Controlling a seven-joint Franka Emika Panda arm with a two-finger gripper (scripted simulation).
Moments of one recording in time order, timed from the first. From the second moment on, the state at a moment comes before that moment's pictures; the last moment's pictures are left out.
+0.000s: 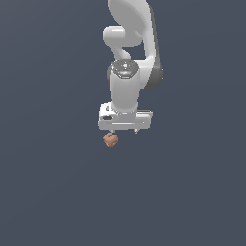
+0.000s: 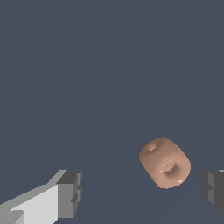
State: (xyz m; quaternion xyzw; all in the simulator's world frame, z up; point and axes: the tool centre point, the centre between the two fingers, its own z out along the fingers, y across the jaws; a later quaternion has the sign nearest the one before) arm -0.003 0.006 0.162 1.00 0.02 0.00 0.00
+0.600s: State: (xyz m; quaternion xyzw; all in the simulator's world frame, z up) arm -0.004 0.000 0.171 1.00 0.02 0.00 0.01
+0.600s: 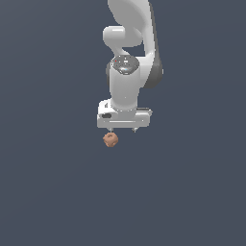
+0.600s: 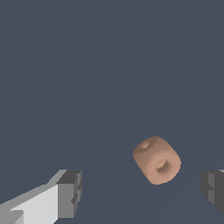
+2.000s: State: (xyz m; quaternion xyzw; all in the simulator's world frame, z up) arm -0.022 -0.037 0.126 0.98 0.19 0.00 0.01
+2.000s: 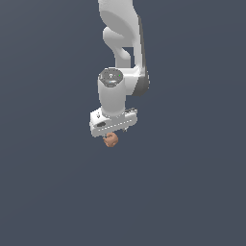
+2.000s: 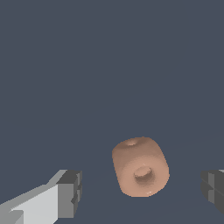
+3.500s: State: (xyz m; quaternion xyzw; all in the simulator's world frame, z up) arm -0.041 -0.065 0.075 0.95 0.33 0.00 0.00
